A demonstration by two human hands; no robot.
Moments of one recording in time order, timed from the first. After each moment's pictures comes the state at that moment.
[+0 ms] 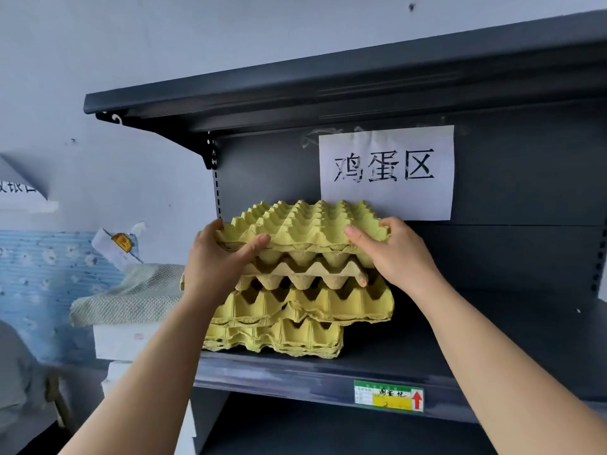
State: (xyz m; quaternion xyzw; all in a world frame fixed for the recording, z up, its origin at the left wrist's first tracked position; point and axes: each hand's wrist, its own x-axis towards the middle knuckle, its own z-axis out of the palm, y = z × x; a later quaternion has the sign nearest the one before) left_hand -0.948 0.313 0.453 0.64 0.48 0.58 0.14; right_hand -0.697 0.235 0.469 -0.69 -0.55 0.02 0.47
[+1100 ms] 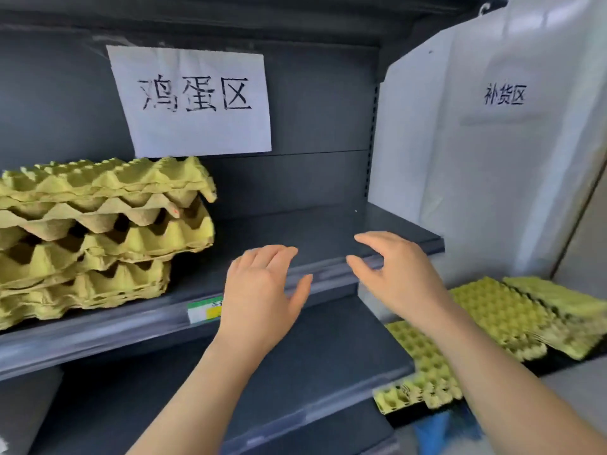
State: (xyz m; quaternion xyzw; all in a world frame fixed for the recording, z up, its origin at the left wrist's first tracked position) left_hand -0.759 0.137 0.342 0.88 0.18 0.43 0.01; right_hand -0.607 -0.001 0.367 -0.80 -0.46 -0.17 0.36
